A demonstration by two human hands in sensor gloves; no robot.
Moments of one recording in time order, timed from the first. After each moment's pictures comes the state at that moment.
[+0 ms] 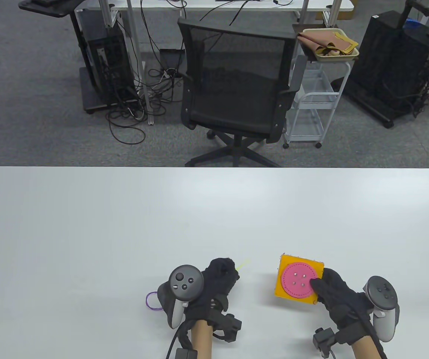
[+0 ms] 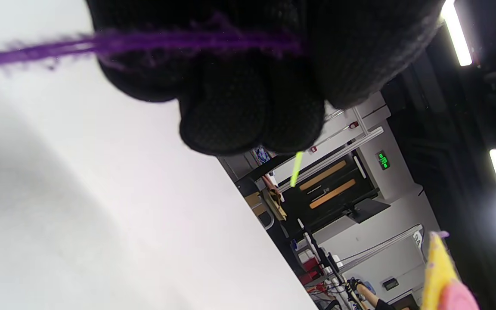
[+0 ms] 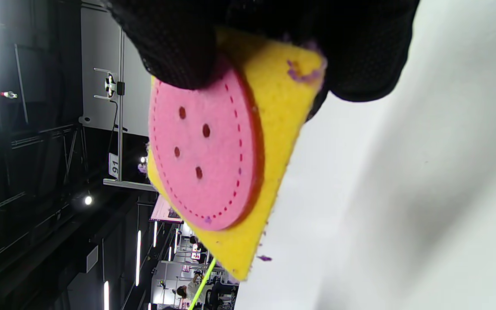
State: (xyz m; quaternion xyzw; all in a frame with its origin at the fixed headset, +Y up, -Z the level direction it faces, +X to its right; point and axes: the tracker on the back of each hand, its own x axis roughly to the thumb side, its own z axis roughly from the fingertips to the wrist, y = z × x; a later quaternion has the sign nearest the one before) left_hand -0.070 -0.718 -0.303 0.04 -0.02 0.49 0.87; right_hand 0.283 -0.731 -0.291 -0.03 0.07 0.76 0.64
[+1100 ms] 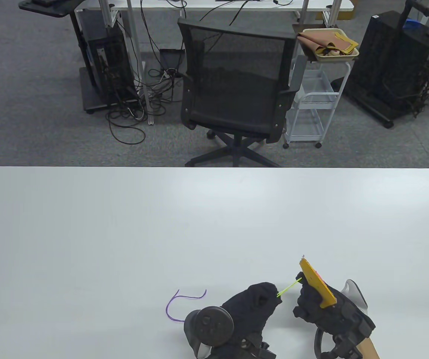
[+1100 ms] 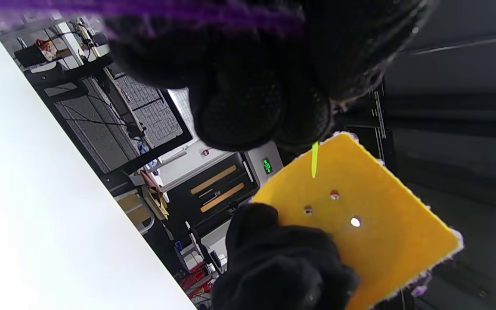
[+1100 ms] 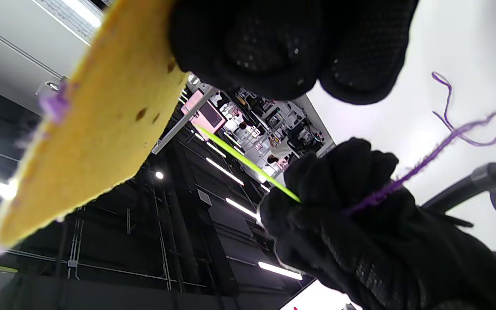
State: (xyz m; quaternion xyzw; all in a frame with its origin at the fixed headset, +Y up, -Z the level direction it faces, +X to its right) left_hand -0.006 -0.694 -0.244 0.14 -0.20 0.53 0.81; right_hand 0.239 -0.751 -0.284 0.08 0.31 0.37 0.87
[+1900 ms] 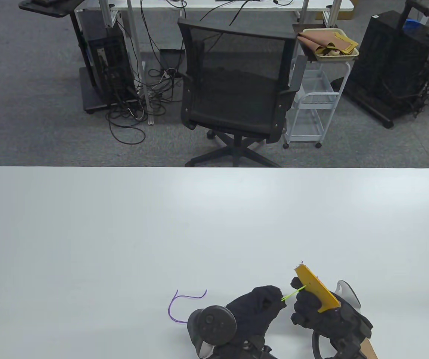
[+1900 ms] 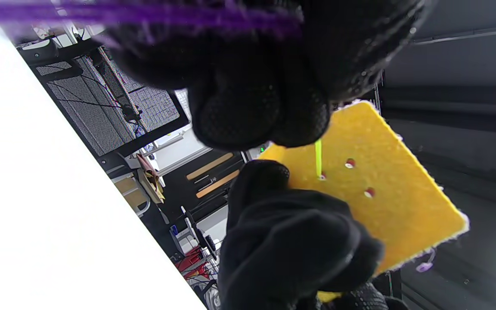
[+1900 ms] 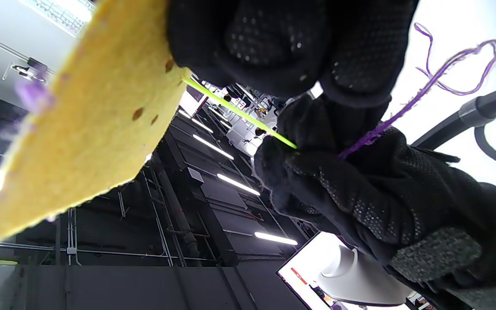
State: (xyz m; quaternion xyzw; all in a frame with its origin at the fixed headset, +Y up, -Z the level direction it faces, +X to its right) left_hand 0.000 -0.694 -0.243 0.13 -0.21 0.53 0.81; right_hand 0.231 -0.751 -0.280 0.10 0.36 0.33 0.86
